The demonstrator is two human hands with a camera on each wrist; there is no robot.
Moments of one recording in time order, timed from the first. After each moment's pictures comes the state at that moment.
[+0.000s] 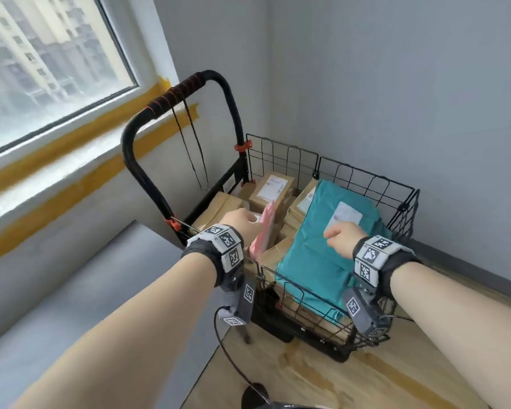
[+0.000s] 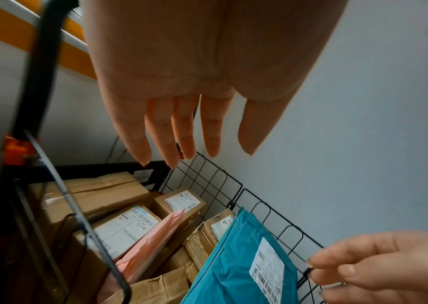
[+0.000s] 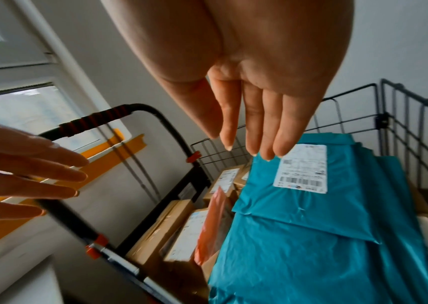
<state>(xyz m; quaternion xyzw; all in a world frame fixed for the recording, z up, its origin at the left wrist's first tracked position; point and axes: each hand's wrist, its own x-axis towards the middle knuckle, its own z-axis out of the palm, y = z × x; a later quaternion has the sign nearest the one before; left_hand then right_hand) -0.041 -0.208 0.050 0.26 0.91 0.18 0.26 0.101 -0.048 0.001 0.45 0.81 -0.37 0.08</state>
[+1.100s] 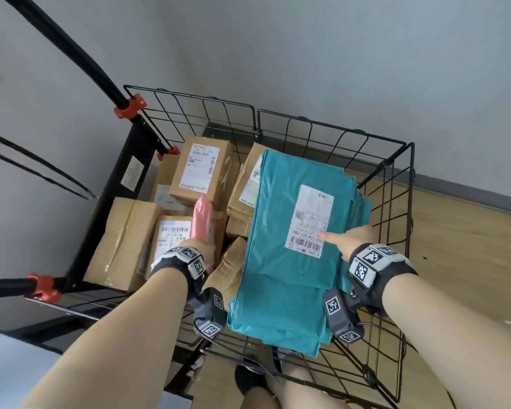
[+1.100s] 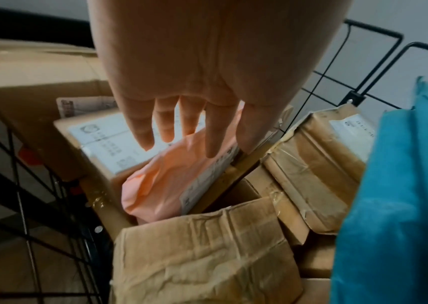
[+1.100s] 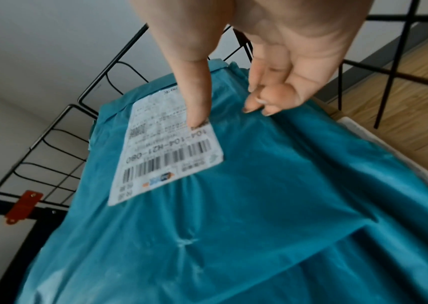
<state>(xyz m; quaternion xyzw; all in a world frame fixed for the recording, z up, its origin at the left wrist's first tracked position) -0.139 -0.046 -0.145 0.15 0.88 -0.06 0.45 0.093 0.103 -0.172 0.76 0.47 -0.44 0.02</state>
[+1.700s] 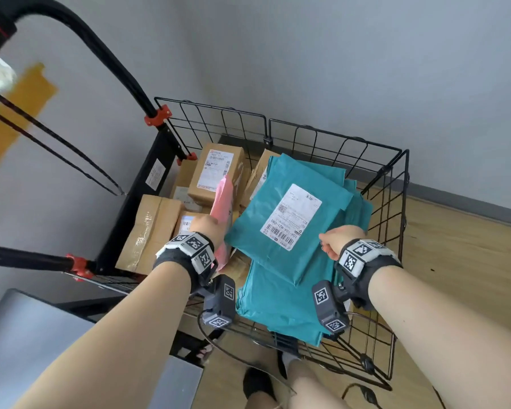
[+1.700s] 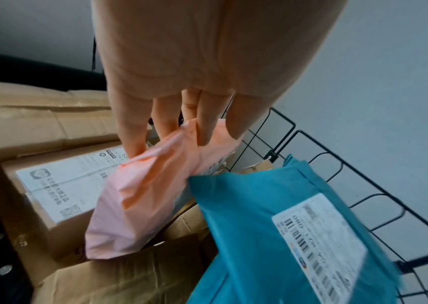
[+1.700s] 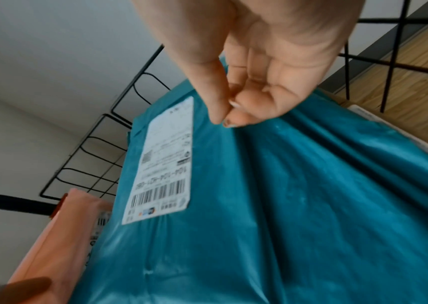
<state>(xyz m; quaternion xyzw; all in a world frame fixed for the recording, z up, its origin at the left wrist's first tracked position) -0.127 -0.041 -0.095 0.14 0.91 0.10 0.37 0.082 0.088 -0.148 0.68 0.47 -0.56 0.07</state>
